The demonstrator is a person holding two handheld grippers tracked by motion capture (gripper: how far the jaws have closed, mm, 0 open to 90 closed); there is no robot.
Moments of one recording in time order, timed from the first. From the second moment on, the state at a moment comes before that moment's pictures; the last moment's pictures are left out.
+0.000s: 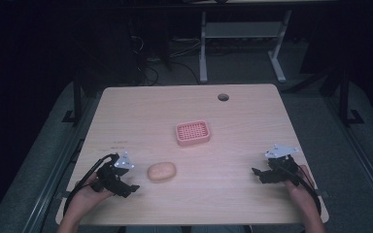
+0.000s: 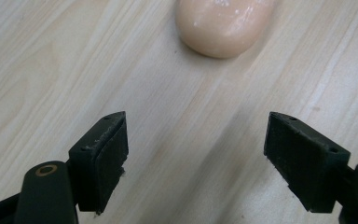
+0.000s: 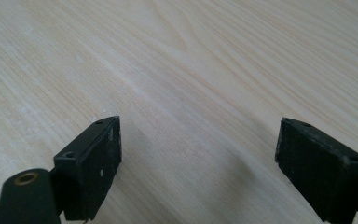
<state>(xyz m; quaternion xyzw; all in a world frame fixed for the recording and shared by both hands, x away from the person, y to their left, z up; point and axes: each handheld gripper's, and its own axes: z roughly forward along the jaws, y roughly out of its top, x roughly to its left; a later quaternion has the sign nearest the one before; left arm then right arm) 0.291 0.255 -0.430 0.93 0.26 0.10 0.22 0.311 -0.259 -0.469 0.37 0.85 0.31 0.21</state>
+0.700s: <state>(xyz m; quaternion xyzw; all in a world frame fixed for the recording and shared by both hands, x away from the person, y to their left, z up) 0.303 0.228 -0.423 0.95 0.23 0.09 0.20 0.310 -0.260 -0.469 0.37 0.85 0.32 0.21</state>
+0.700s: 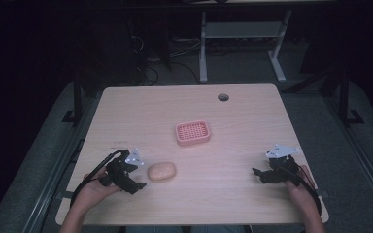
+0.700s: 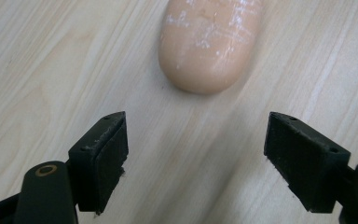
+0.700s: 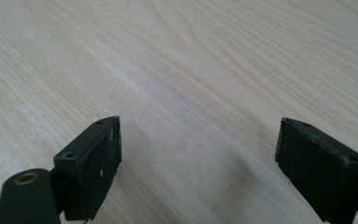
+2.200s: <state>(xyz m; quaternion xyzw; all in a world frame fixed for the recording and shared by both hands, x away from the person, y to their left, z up) 0.329 0.176 -0.424 0.96 0.18 0.06 0.18 0.310 -0.260 -0.469 0.37 0.85 0.32 0.21</state>
